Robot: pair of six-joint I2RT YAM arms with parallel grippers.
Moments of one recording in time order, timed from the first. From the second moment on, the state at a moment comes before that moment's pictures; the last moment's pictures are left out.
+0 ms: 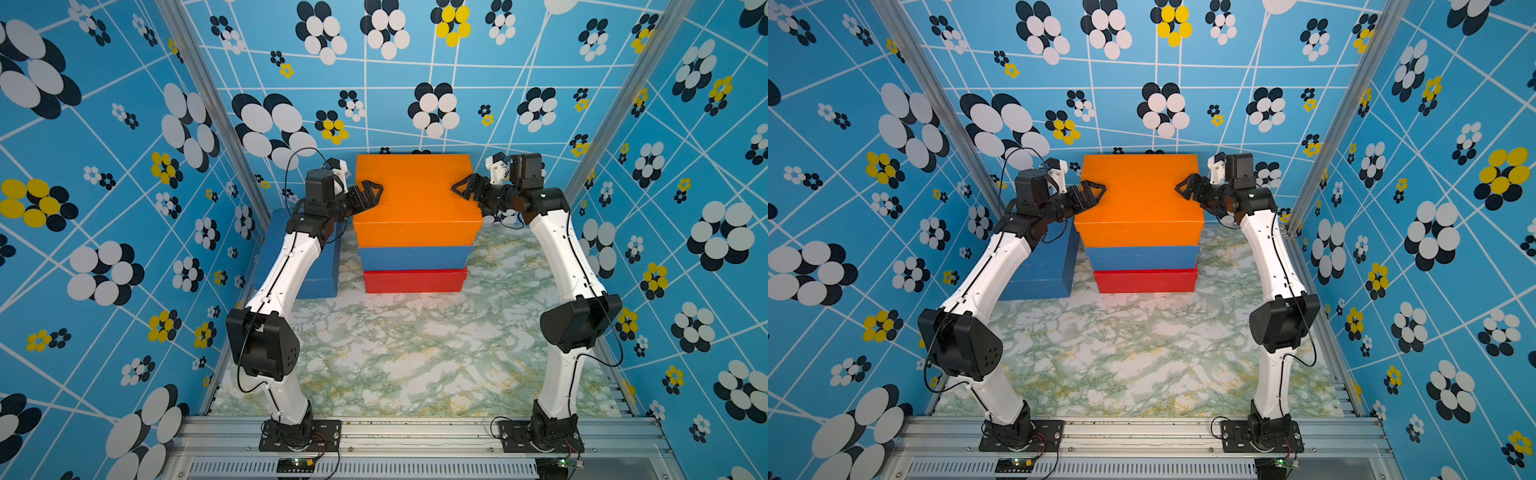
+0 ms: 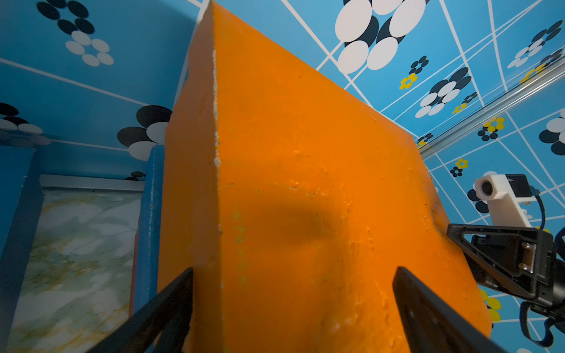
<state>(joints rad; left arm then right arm) -0.19 1.78 1.82 -0.31 0.41 -0.58 0.19 2.04 2.35 -0.83 -0.48 0.54</state>
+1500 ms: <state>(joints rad) -0.15 1.81 1.84 -0.29 0.44 -0.56 0.16 2.18 2.55 -0.94 -0.45 0.54</state>
